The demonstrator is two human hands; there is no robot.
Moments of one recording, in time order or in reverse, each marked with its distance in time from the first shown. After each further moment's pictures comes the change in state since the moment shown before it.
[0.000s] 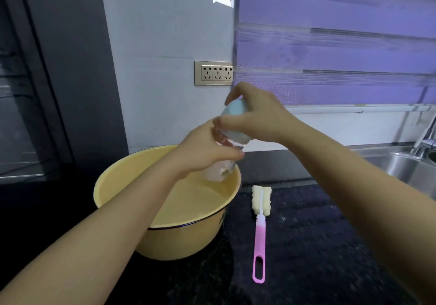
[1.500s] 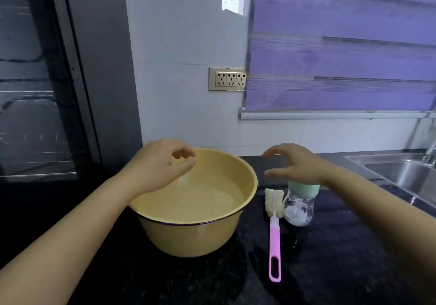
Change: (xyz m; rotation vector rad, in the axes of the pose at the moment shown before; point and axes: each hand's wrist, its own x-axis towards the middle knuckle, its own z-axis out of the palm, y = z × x) left_hand -0.060 -0.042 -0.080 0.534 0.092 0.075; right_hand -0.026 0.101 0.017 -0.284 -0.337 0.000
